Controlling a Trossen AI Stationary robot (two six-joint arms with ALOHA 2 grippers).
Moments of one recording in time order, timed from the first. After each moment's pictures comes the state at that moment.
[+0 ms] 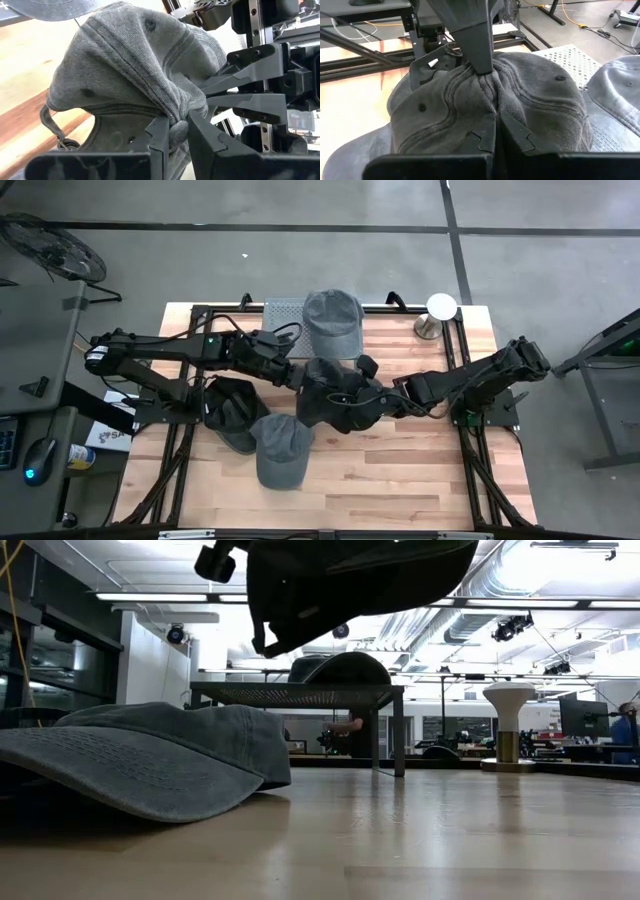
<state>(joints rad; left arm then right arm) -0.01 1.31 1.26 -0.50 0.02 -1.10 0.29 1.54 1.31 -0.32 0.62 0.33</state>
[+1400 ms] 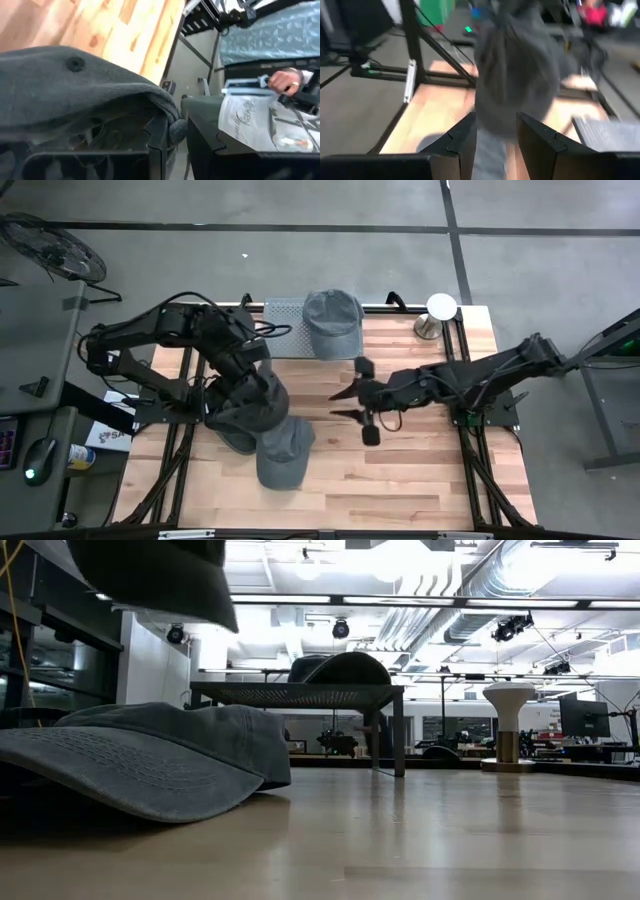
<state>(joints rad) -0.01 1.33 1.74 -1.21 0.49 -0.72 0.30 1.40 1.31 -0.20 0.21 0.01</state>
